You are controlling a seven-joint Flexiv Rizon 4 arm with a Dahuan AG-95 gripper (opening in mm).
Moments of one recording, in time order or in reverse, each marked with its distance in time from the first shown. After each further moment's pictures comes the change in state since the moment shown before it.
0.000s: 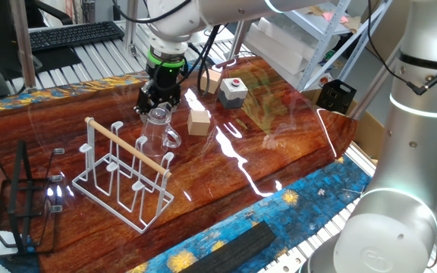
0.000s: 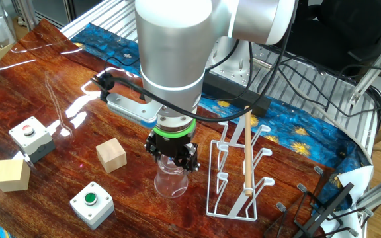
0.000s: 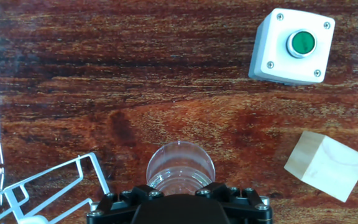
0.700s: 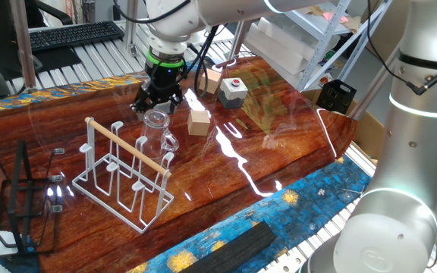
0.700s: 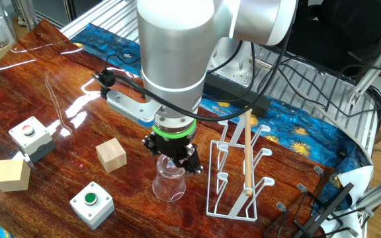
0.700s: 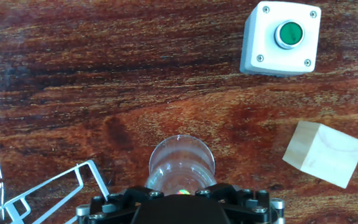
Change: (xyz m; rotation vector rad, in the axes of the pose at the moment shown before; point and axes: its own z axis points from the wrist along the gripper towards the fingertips) arm -0.001 0.001 0.000 0.002 0.002 0.071
